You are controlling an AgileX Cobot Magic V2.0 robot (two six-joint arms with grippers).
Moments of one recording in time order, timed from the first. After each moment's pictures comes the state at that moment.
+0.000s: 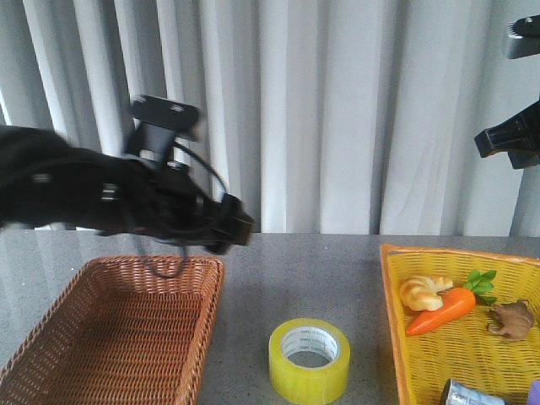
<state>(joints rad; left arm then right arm) -0.48 1.66 -1.70 -0.10 0.72 0.07 0.06 1.64 -2.10 -0.07 1.27 -0.14</state>
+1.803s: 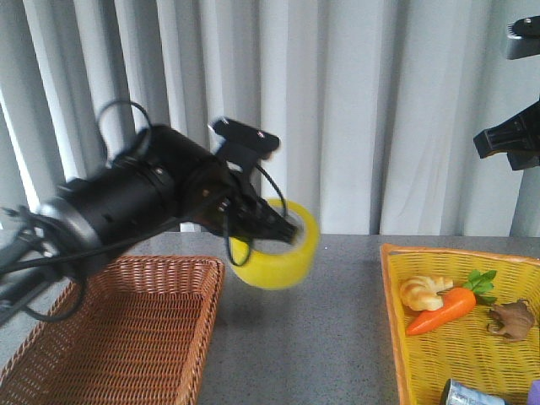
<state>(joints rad) -0.57 1.99 -2.12 0.38 0.95 -0.26 0.06 1.64 -2.10 -0.07 1.27 -0.13</state>
